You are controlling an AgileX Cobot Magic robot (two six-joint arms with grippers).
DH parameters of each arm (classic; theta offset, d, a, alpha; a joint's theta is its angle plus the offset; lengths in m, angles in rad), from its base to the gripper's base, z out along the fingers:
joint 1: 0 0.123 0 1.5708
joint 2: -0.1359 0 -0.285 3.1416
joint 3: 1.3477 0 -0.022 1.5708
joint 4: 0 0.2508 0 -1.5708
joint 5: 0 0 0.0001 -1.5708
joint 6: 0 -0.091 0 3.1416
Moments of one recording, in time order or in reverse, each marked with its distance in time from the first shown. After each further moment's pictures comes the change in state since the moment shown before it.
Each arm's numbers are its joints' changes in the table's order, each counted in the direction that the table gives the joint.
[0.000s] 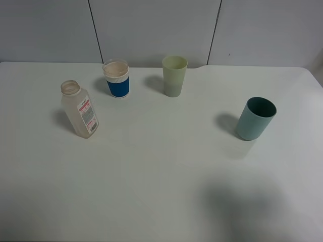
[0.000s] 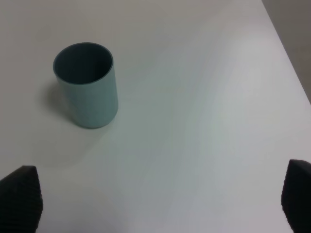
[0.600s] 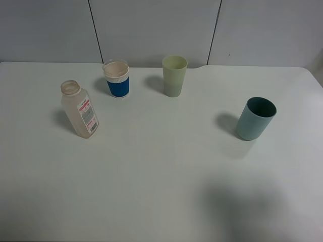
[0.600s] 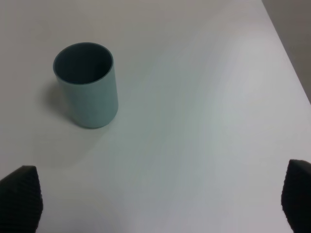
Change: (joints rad) left arm 0.000 0.000 0.000 -0.021 0.000 0.017; right arm 0.000 0.000 0.000 0.000 0.000 0.000
